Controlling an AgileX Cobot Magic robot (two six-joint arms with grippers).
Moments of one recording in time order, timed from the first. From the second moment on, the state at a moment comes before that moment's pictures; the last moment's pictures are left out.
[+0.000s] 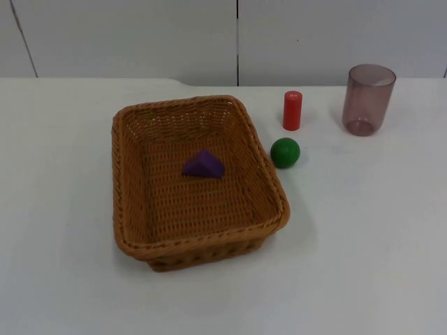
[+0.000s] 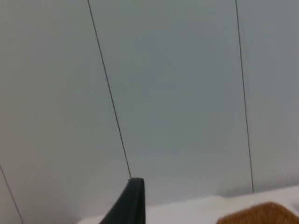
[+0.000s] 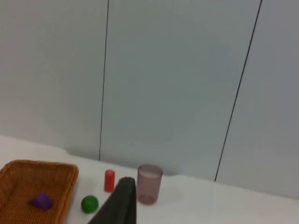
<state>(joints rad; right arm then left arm) -0.04 0.00 -1.06 0.19 1.18 -0.24 0.00 0.05 -1.21 -0.10 1.20 0.17</state>
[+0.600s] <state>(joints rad) 0.06 0.00 -0.75 0.10 1.18 -0.19 0.00 0.05 -0.82 -0.13 1.22 0.15</state>
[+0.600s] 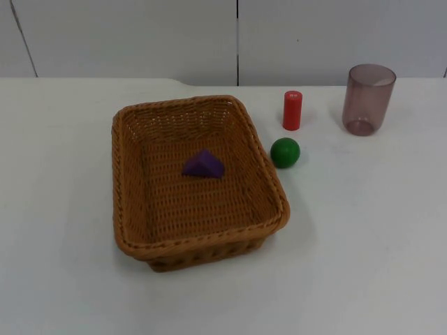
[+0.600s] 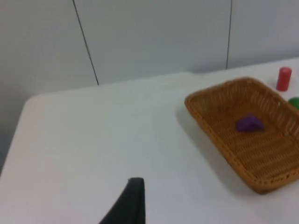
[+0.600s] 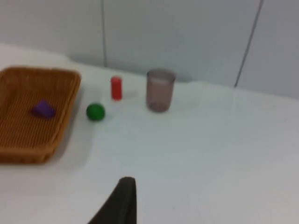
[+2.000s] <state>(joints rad) 0.07 0.00 -0.52 0.03 1.09 -0.10 0.00 0.04 -0.50 -0.06 1.09 0.10</state>
